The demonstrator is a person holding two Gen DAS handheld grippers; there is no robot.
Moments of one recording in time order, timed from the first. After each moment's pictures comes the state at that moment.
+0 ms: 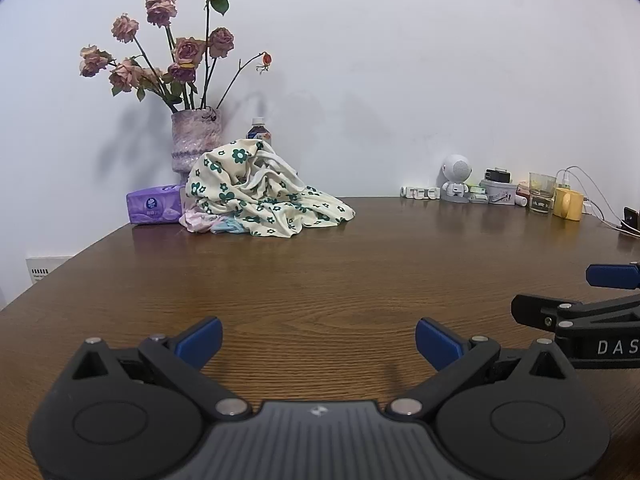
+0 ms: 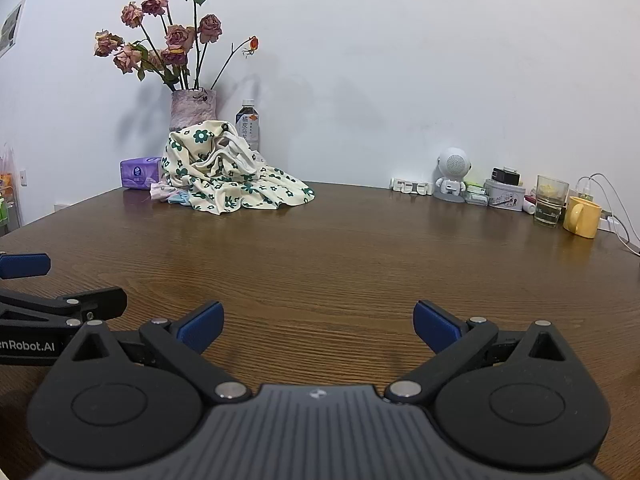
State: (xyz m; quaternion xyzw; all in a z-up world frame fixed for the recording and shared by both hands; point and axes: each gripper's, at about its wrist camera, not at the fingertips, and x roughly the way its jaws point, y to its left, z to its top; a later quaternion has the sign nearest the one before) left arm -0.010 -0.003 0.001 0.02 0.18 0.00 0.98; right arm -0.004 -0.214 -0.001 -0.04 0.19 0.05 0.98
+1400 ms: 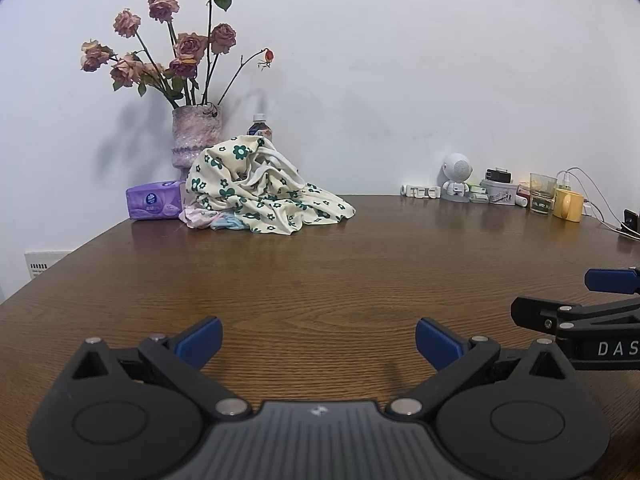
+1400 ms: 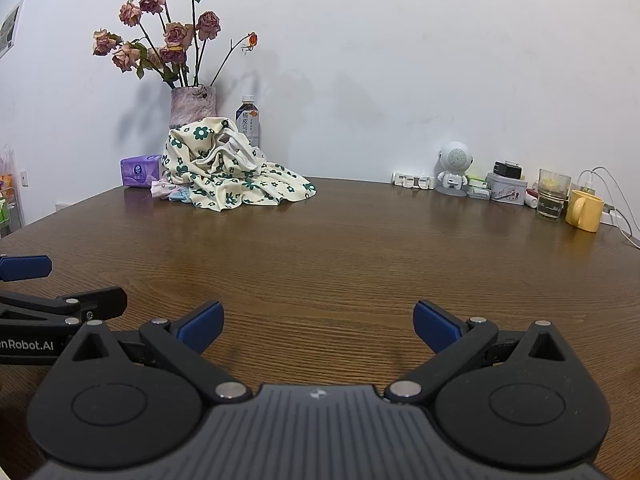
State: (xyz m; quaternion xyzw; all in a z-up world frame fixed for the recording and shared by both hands) left arm -0.009 -0.002 -0.002 0.01 0.19 0.00 0.98; right arm -0.003 -0.217 0.000 -0.03 0.20 0.06 0.98
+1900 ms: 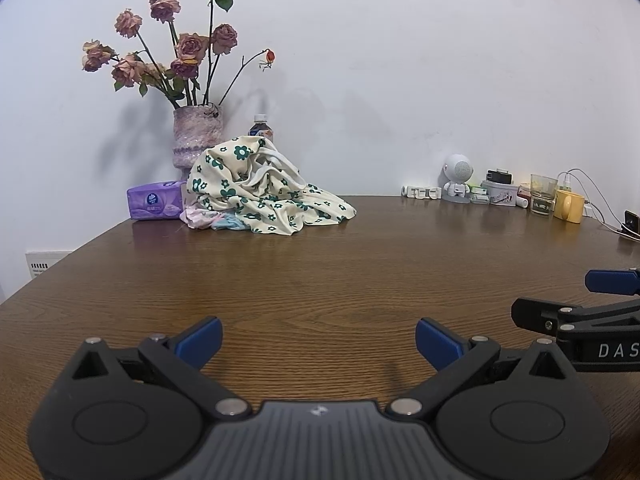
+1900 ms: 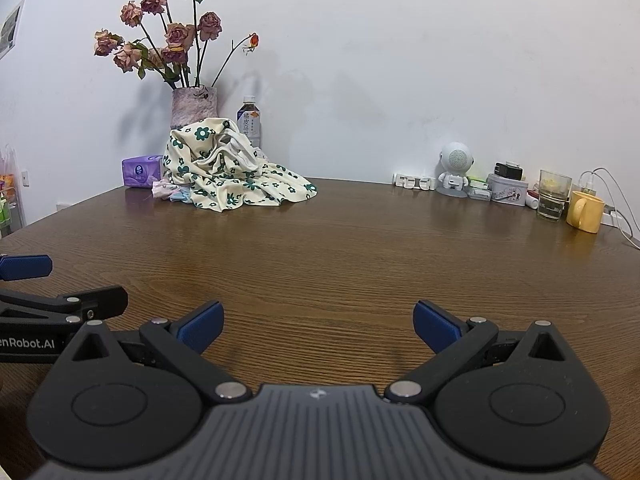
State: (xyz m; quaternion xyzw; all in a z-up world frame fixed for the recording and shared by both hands) left arm -0.009 -0.002 -0.002 0.01 0.19 0.00 0.98; right arm -0.004 -0.217 0.000 -0.03 0.19 0.06 0.98
